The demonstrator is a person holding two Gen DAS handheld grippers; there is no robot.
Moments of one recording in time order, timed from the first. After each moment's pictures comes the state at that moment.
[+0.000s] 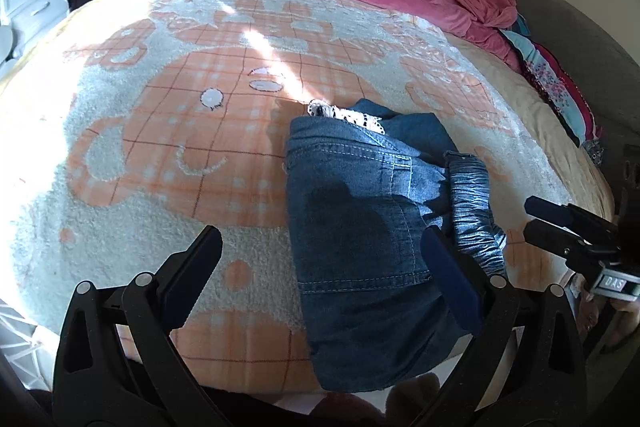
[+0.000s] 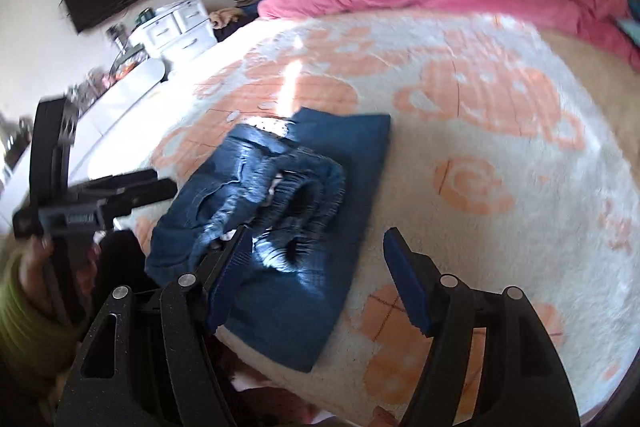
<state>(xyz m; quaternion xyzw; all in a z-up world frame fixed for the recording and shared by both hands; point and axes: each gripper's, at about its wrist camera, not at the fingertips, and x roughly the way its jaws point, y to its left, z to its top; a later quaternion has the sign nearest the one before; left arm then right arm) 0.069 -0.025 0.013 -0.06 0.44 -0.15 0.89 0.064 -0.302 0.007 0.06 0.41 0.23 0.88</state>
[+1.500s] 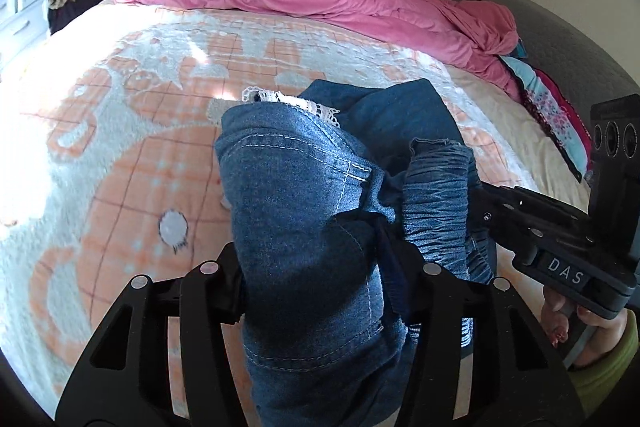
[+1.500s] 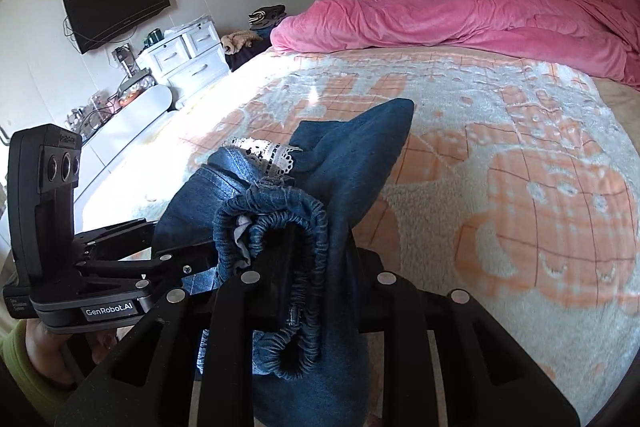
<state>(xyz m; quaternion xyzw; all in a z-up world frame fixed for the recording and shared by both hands) 0.185 -0.043 0.034 -0.06 0.40 -0.16 0.90 0.220 -0.236 0.031 0.05 0.36 0.25 0.90</state>
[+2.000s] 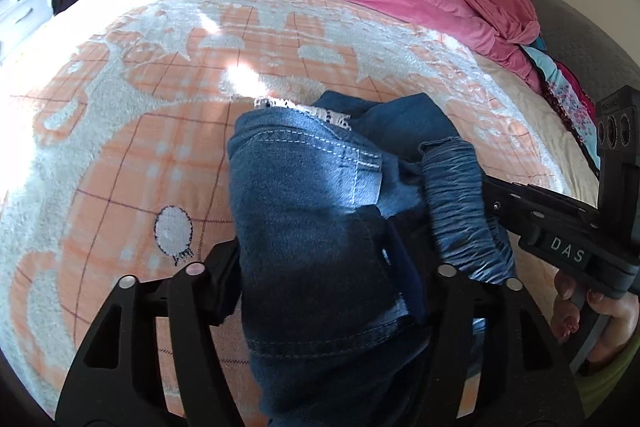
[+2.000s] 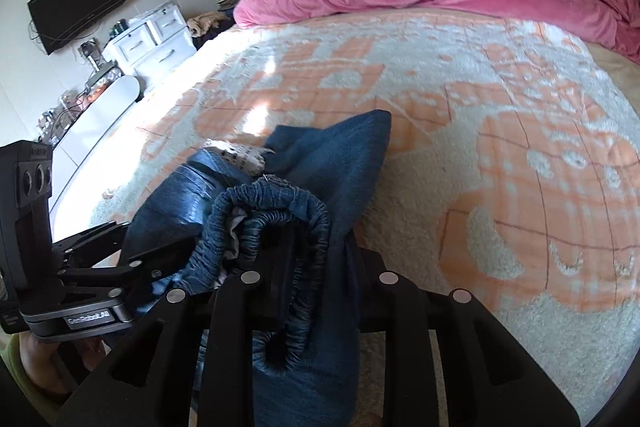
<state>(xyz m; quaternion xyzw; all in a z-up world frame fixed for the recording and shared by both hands) 0.210 -0.033 -0.007 -0.05 0.43 -0.14 0.89 0.259 -0.242 -0.014 0.06 0.41 0.21 0.89</state>
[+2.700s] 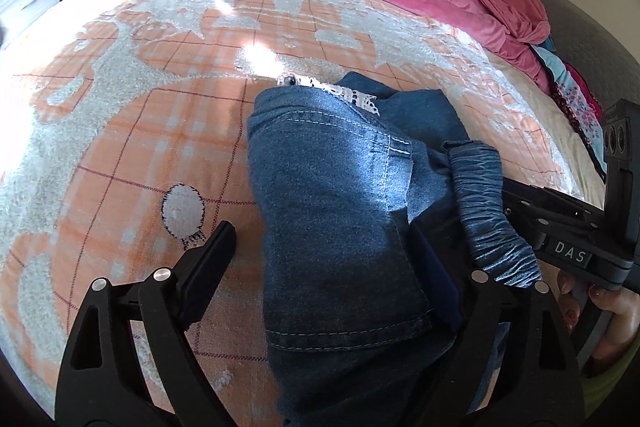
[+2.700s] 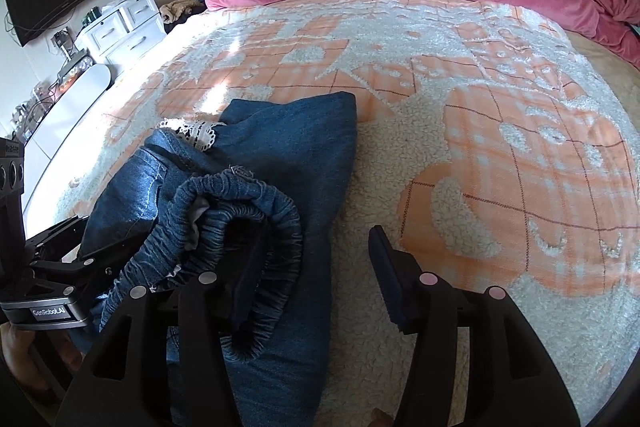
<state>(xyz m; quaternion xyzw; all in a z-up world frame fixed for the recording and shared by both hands) 0.212 -0.025 -0.019 -0.06 0.44 -0.13 0.88 0.259 -0.250 -0.030 0.04 0.43 0.16 0.89</state>
